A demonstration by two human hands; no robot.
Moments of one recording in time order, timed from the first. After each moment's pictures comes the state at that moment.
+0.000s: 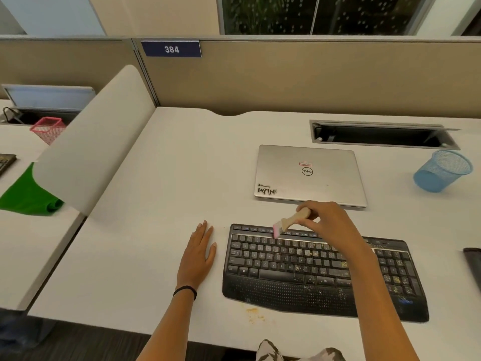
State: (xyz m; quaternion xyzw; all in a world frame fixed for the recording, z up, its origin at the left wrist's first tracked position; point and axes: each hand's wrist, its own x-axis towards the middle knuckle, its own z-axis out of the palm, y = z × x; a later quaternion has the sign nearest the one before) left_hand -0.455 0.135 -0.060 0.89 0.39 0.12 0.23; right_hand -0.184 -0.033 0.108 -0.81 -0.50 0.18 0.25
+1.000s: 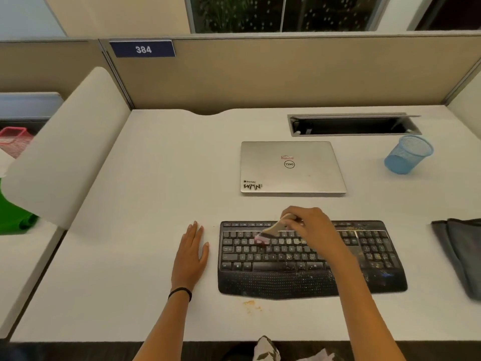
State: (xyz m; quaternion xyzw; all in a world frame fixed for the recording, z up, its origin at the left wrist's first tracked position) left_hand -0.456 0.135 -0.059 0.89 0.38 0.12 0.24; right_hand -0.217 -0.049 0.102 -0.82 -0.48 0.19 0.27
